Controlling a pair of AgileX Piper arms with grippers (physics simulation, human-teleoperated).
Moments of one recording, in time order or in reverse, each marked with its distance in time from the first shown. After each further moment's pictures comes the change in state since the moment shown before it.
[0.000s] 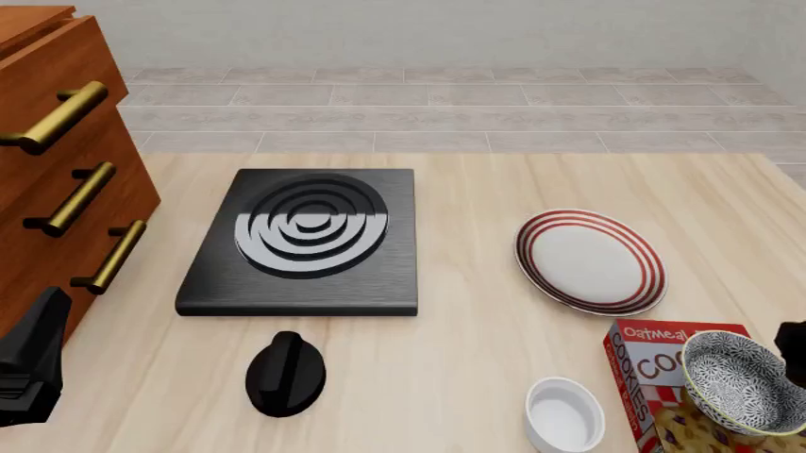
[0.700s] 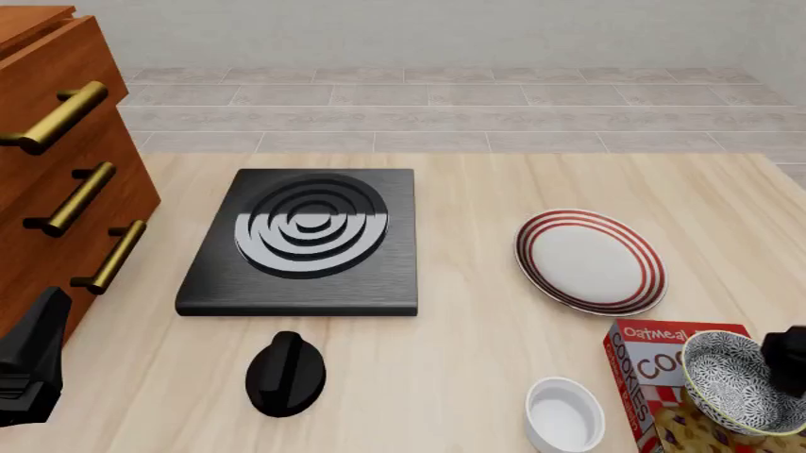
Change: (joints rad) left arm 0.000 0.000 0.000 0.000 0.000; right arm -0.004 0.057 0.065 -0.093 0.009
